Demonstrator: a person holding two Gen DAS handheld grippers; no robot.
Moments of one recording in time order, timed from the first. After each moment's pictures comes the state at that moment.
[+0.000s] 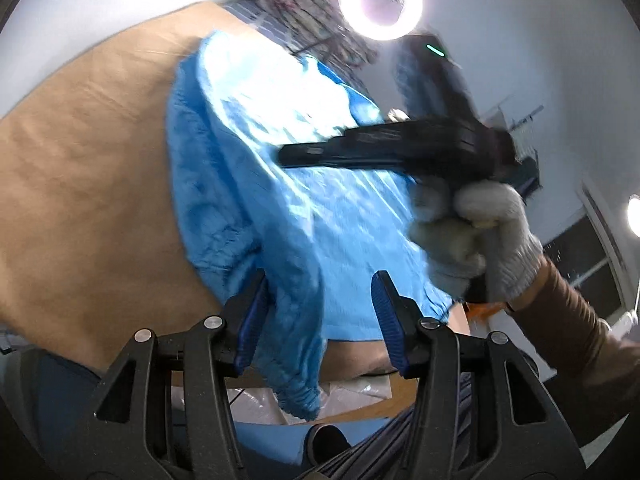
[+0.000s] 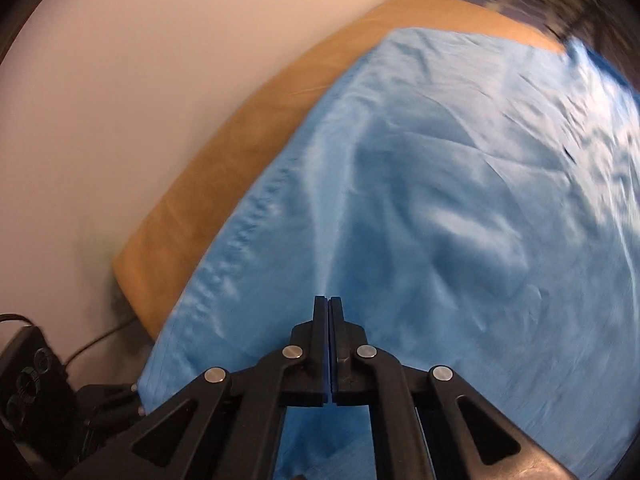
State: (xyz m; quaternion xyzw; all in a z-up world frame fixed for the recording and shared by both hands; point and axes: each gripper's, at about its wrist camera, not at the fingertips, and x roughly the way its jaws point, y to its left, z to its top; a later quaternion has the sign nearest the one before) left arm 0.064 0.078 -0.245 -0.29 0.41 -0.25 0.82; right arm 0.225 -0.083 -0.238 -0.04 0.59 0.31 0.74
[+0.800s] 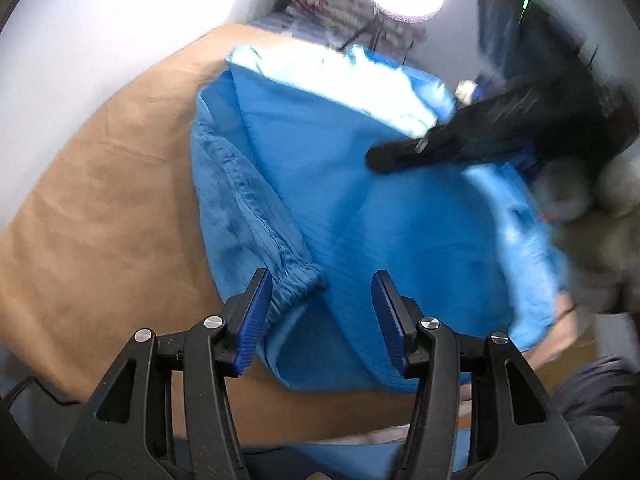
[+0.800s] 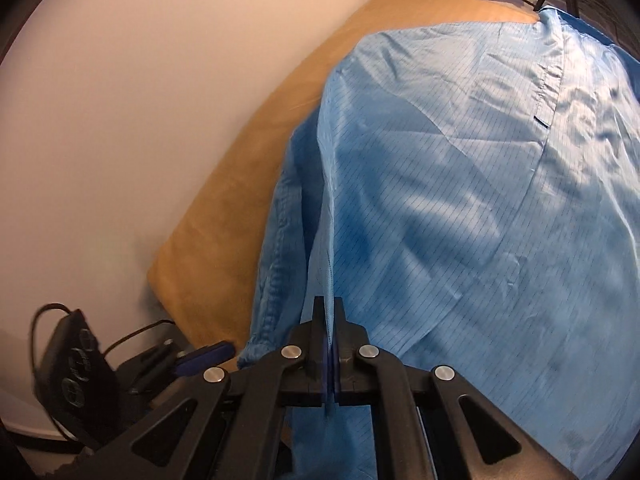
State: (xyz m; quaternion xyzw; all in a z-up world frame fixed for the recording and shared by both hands) left arm 0.099 0.010 -0.247 -0.12 0.44 -0.12 0.88; right arm 0.212 -0.131 -0.216 0.02 0.60 0.32 0.73
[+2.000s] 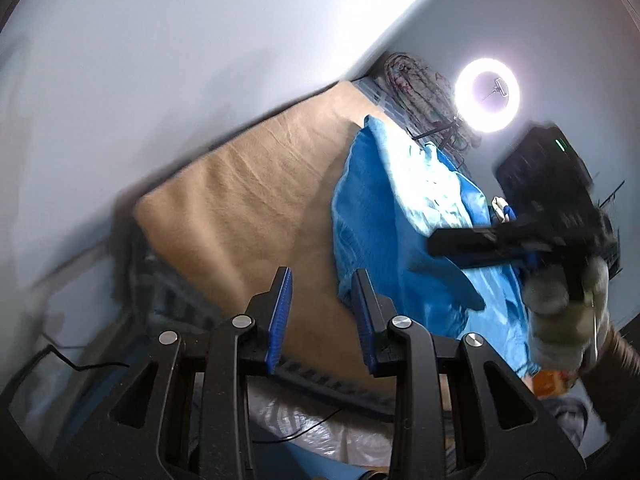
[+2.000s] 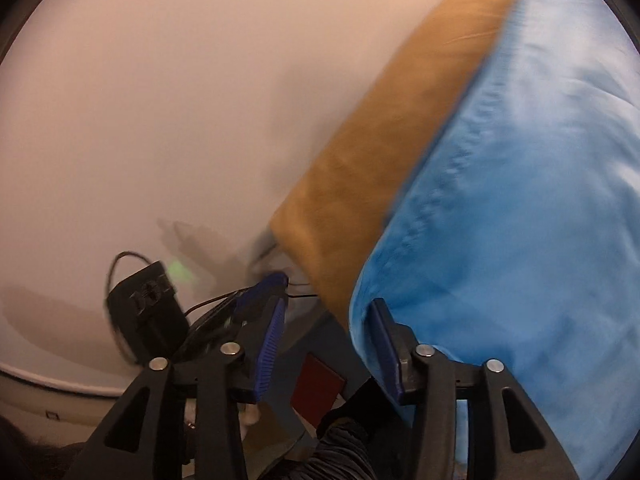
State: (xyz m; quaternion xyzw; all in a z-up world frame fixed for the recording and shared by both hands) left arm -0.021 0.176 -0.234 -0.30 0.35 -0.02 0.89; right arm 0.168 -0.011 -0.232 0.06 0.64 0.47 0.61
